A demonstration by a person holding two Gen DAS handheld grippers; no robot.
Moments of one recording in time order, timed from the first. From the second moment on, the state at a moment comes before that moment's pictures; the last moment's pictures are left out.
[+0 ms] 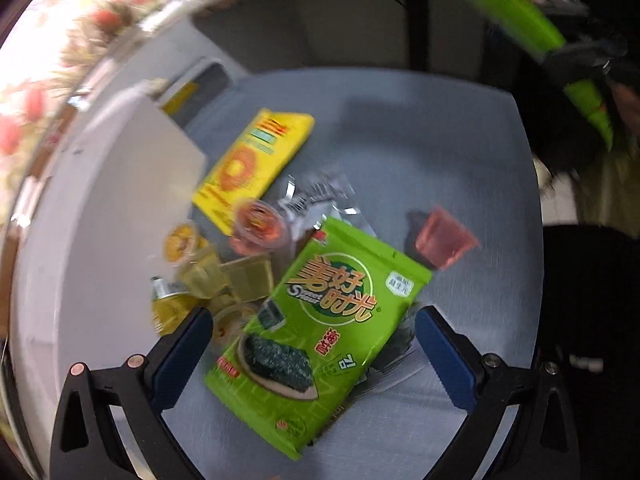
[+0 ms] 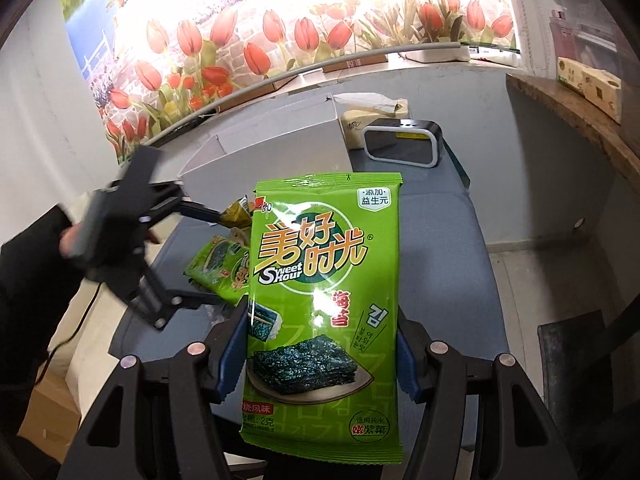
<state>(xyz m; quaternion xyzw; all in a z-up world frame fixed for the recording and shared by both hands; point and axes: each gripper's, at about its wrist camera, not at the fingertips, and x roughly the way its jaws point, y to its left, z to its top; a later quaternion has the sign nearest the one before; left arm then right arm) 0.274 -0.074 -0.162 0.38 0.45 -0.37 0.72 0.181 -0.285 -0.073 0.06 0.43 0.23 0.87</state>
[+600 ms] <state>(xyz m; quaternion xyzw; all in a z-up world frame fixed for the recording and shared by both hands) 0.290 -0.090 -0.179 0.38 0.47 -0.37 0.71 0.164 -0.301 -0.064 0.07 0.43 0.20 0.88</state>
